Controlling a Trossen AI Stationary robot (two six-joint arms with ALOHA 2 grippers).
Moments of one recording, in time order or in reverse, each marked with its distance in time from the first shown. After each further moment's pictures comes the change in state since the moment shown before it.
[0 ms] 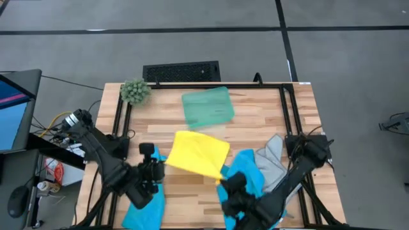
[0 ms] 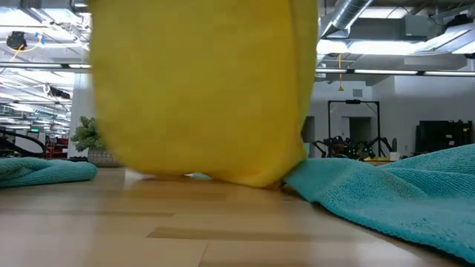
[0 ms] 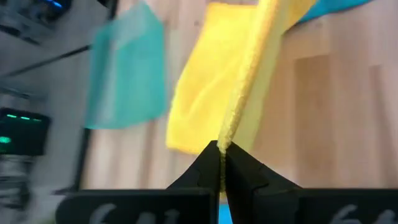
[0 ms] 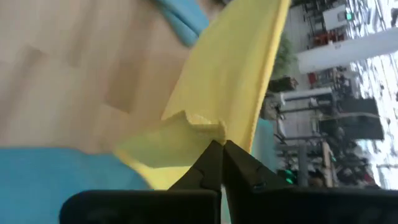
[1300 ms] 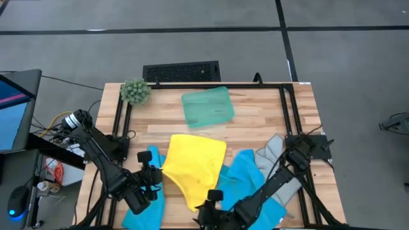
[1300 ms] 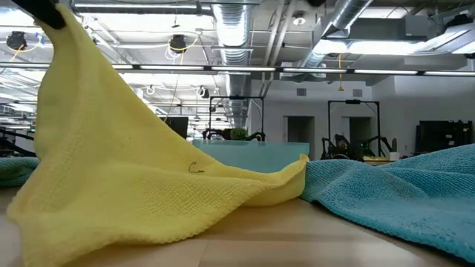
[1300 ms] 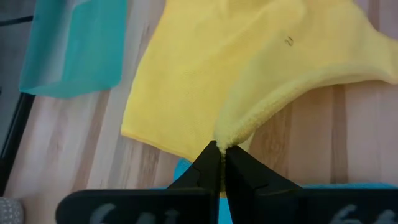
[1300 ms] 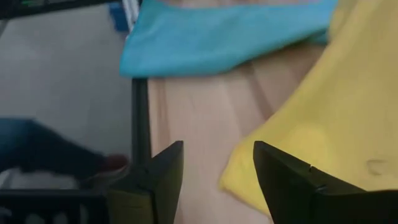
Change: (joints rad) left arm -0.049 0.000 -0.131 0.135 0.077 -0.151; right arm -0.100 0.176 0.000 0.802 -0.438 0.394
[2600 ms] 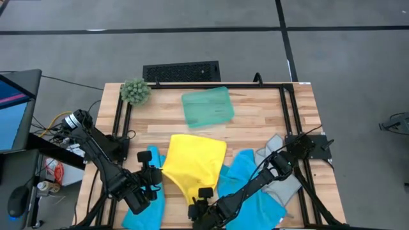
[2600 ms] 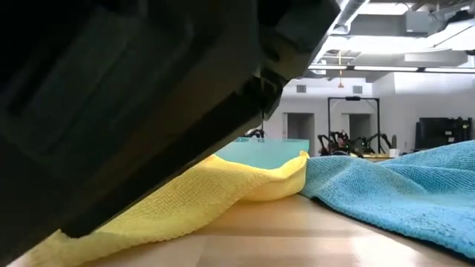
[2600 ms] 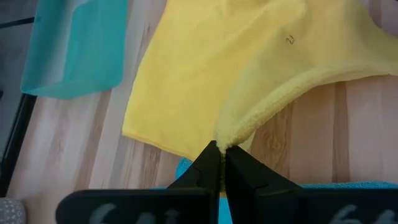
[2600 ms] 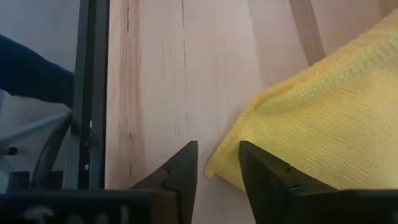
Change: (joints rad) left arm -0.001 -0.001 -0.001 -0.004 -0.003 0.005; right arm -0.088 0.224 0.193 -0.214 -0.246 -0.064
